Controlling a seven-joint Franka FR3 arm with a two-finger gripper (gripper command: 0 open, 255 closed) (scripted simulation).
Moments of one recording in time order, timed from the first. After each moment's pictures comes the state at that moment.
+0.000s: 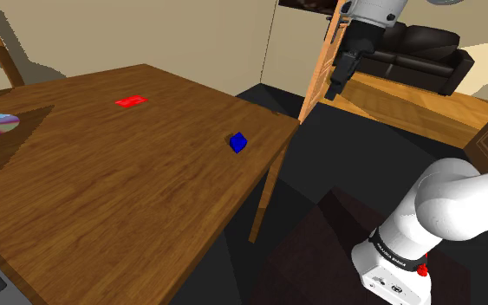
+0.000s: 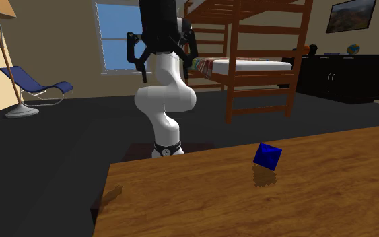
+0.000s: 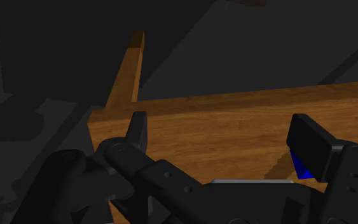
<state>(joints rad) 0.01 -0.78 0.05 -2.32 0.11 1.60 -0.14</state>
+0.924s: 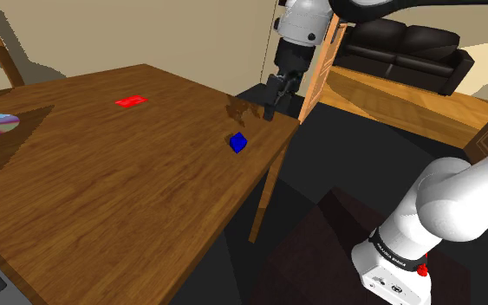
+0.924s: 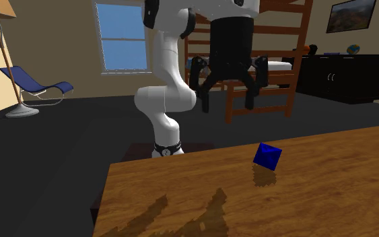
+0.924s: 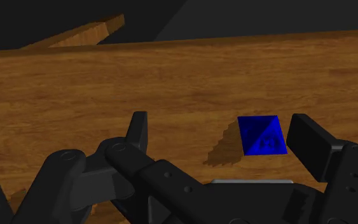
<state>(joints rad) 0.05 -0.47 0.30 -2.20 0.15 1.78 0.11</state>
